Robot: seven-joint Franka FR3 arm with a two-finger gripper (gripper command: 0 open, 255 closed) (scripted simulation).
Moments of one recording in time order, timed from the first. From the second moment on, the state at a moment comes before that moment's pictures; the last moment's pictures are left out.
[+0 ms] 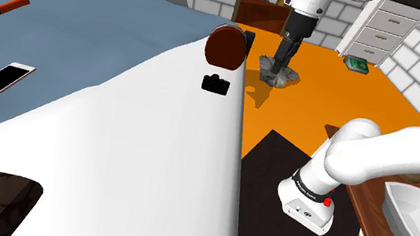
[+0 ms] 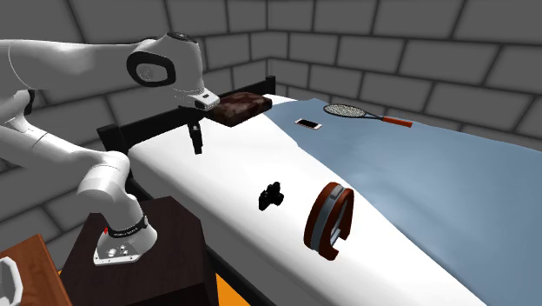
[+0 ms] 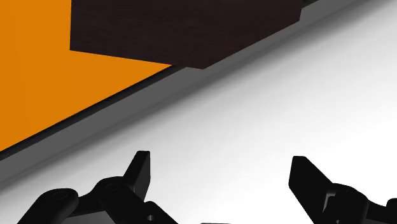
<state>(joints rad) -0.02 -0.74 -0.07 -2.36 0.06 1.55 -0.17</state>
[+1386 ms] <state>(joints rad) 0.00 0.02 -0.14 -2.00 0.02 1.83 -0.39</state>
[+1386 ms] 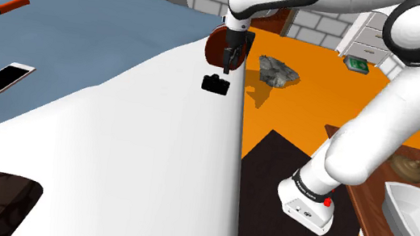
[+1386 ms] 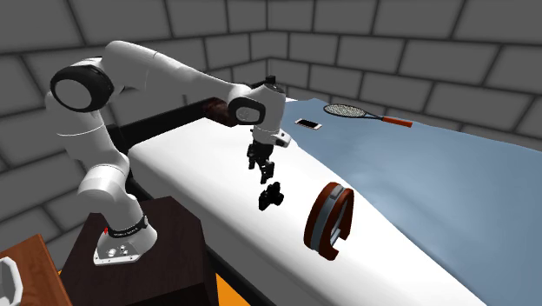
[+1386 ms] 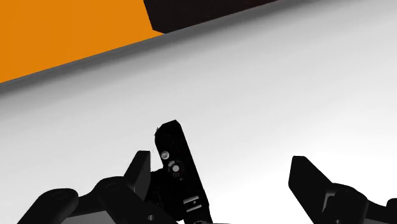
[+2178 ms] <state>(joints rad) 0.00 0.30 -0.13 -1.83 0.02 1.90 -0.45</state>
